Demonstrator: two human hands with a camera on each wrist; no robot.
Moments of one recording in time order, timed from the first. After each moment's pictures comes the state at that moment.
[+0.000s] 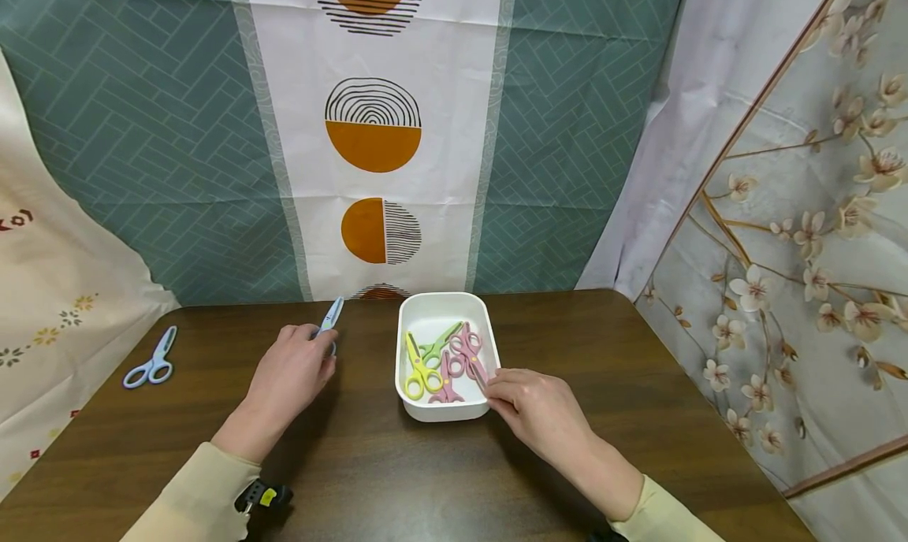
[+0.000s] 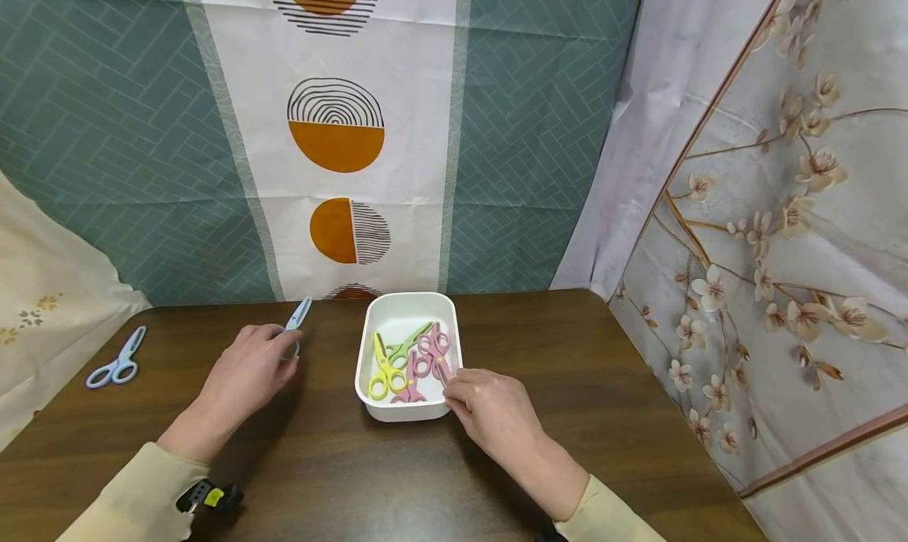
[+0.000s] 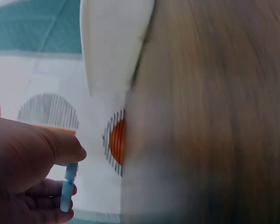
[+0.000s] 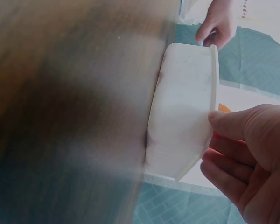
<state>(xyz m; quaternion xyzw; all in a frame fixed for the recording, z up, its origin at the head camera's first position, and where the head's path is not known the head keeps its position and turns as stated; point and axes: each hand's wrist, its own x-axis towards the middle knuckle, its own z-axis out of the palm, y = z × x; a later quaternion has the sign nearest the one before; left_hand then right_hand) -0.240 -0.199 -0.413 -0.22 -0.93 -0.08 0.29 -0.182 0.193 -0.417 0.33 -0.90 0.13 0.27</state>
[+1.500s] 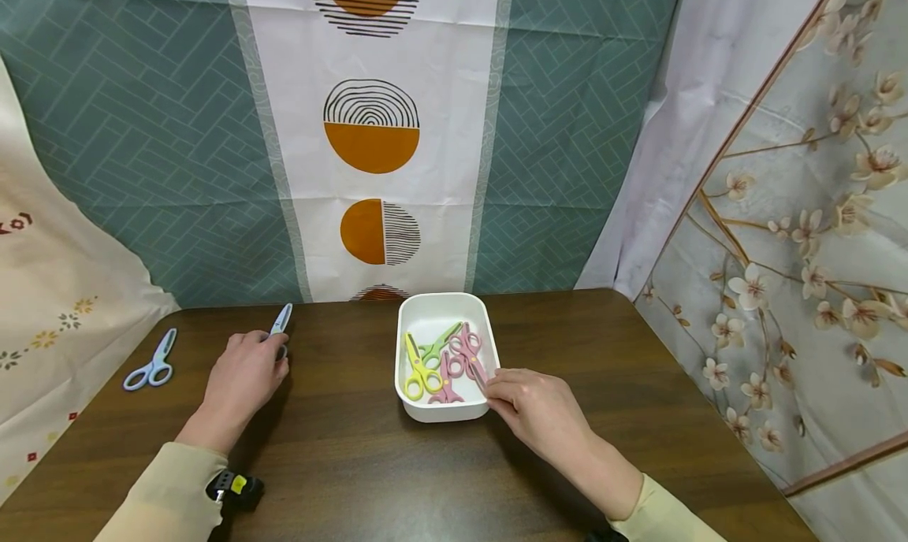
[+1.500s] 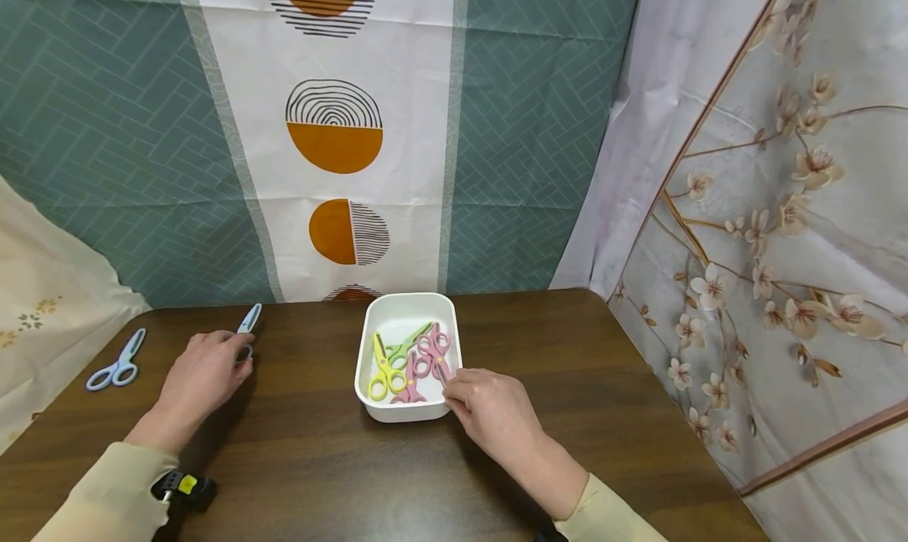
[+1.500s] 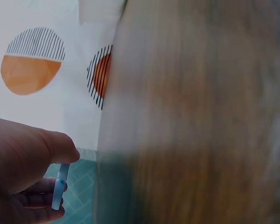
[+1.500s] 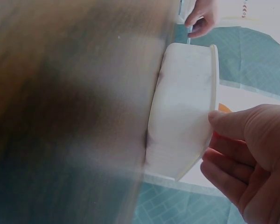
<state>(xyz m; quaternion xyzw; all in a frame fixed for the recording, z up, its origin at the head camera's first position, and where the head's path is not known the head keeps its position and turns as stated) -0.257 -0.265 -0.435 -0.12 -0.96 -0.10 0.24 -0.183 0.193 -0.417 0.33 -0.90 0.12 0.27</state>
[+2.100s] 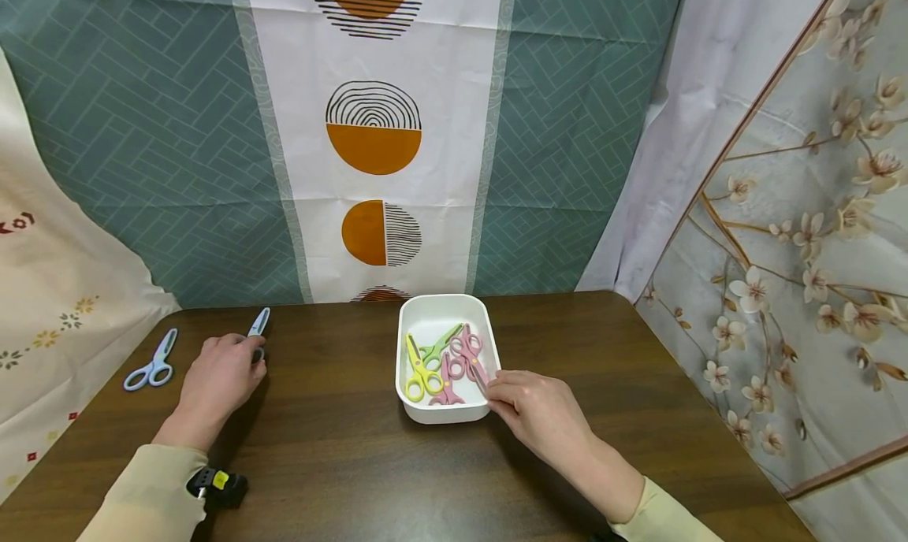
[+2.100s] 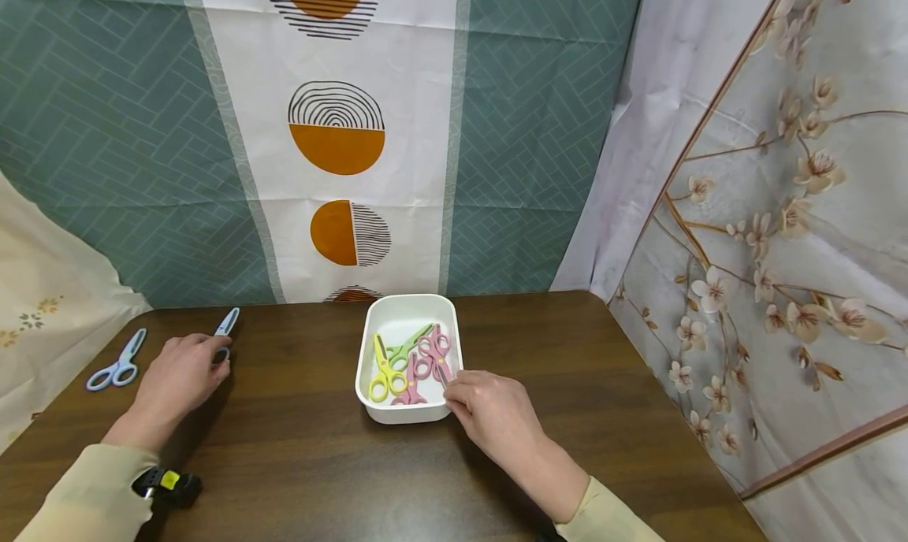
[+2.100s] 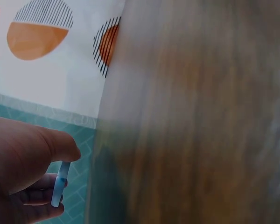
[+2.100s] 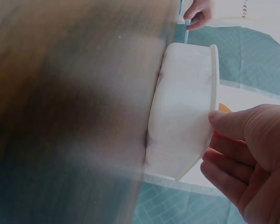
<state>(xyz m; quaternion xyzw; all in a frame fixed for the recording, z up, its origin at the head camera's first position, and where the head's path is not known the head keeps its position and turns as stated) -0.259 -0.301 -0.439 -0.08 -0.97 -0.09 0.20 -0.184 0.193 -0.417 0.33 -0.90 0.12 0.27</state>
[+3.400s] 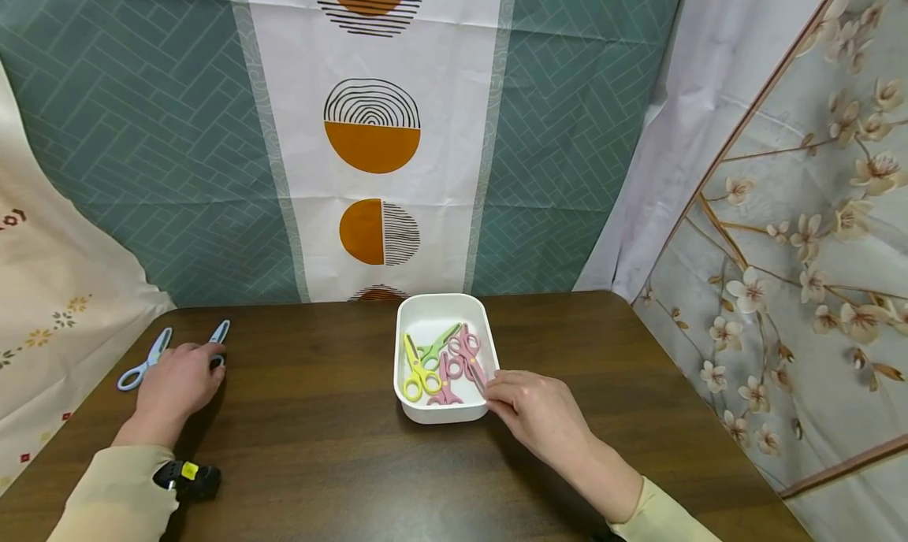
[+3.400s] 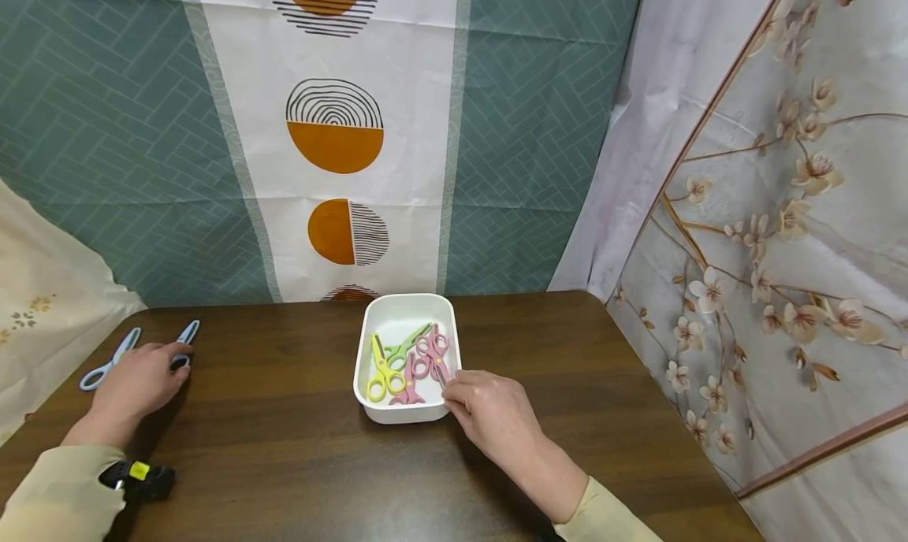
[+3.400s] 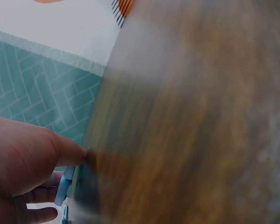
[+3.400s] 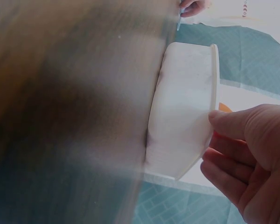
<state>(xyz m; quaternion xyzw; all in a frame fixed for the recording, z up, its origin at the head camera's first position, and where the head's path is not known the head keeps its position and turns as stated) -0.265 -0.361 -0.444 -0.05 -0.99 -0.09 0.13 -0.183 0.194 -0.417 0.33 -0.90 0.13 0.27</state>
